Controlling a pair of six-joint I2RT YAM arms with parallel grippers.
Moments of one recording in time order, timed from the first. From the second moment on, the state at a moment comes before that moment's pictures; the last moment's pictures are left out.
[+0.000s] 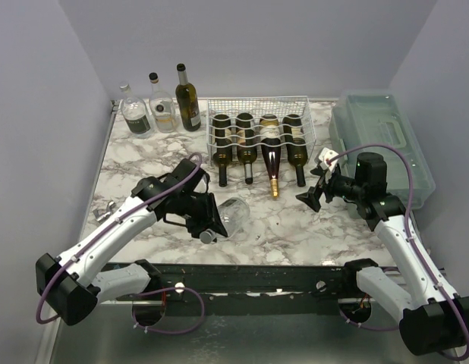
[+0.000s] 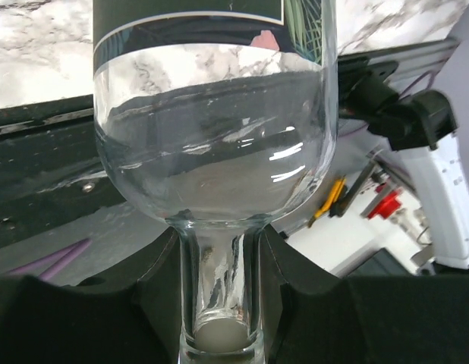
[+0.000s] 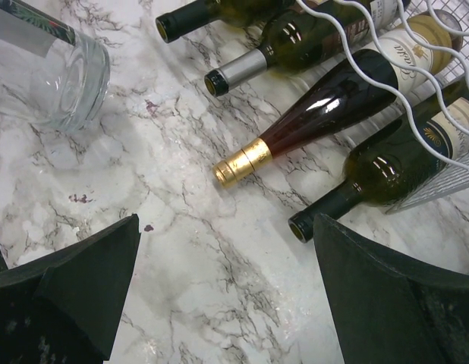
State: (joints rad) left arm -0.68 1.08 1.00 -1.02 0.48 -0.97; right arm 0.16 0.89 0.73 -0.37 -0.72 -0.51
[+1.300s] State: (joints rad) left arm -0.89 1.55 1.50 -1.52 0.08 -0.35; right arm 0.16 0.87 0.73 -0.39 -0.77 -0.51
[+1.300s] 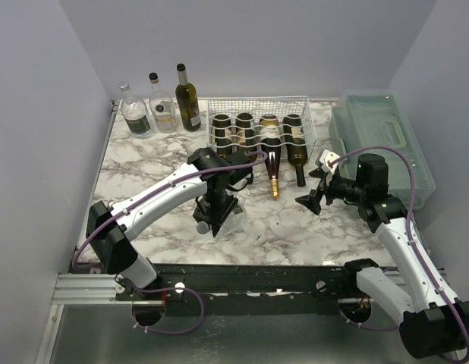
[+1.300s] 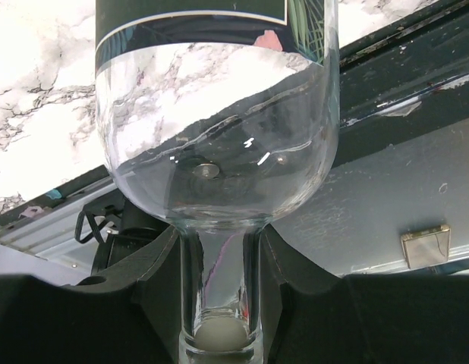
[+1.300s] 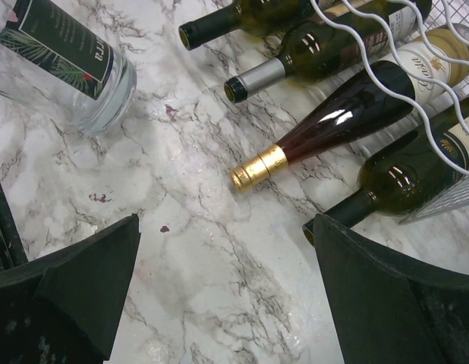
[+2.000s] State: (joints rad) left arm -0.89 1.59 1.50 -1.49 0.15 -0.35; right arm 0.16 0.84 0.72 -0.43 -0.91 -0.59
